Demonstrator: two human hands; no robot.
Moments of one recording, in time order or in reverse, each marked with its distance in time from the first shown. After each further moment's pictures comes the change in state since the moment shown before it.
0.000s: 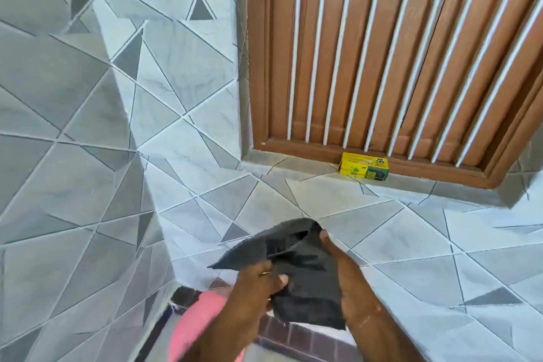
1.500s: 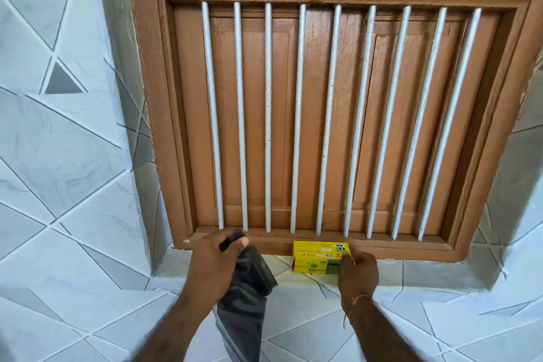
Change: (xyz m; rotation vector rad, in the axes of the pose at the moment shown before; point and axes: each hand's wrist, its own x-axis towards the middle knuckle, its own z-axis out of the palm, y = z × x) left_hand 0.210 0.208 0.082 0.547 0.172 0.560; right_hand 0.222 -0.205 -0.144 -0.447 1.209 -0.770
